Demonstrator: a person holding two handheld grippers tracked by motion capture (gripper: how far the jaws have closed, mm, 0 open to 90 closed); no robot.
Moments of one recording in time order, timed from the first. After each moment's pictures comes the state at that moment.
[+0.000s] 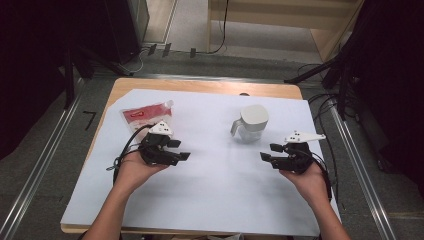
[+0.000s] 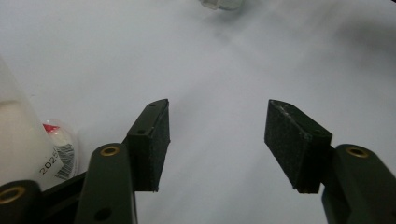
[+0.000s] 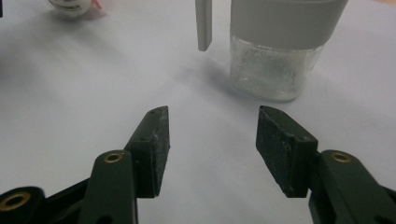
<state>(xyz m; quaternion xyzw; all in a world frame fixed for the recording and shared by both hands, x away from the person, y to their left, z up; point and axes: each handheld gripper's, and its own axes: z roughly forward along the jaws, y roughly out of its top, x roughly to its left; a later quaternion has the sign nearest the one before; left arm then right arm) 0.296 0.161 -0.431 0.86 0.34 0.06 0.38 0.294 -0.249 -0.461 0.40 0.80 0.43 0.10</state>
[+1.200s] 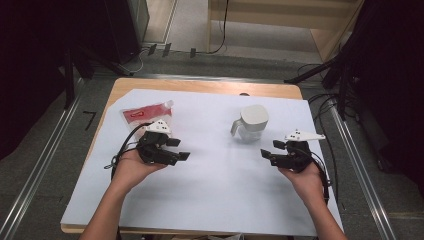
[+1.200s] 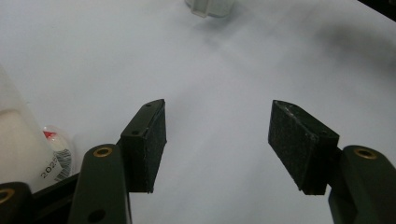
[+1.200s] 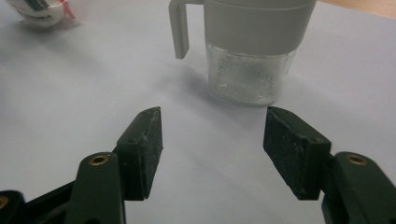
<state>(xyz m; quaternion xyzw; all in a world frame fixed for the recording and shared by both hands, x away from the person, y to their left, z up) 0.296 0.164 -0.422 0.86 0.33 0.05 0.38 0.298 -0.248 -0.463 0.43 0.78 0.43 0.14</state>
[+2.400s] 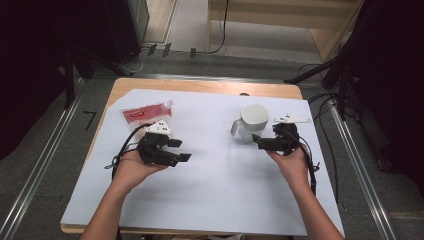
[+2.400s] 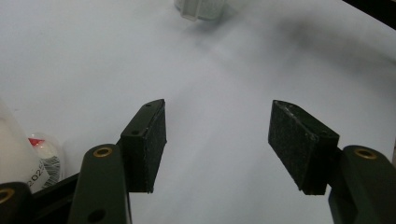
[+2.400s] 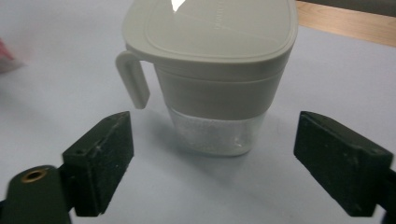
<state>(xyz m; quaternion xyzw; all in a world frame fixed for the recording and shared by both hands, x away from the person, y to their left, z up) 0.293 0.162 -0.421 0.86 0.32 0.04 0.39 0.342 -0.218 -0.458 0.49 0.75 0.40 0.18</state>
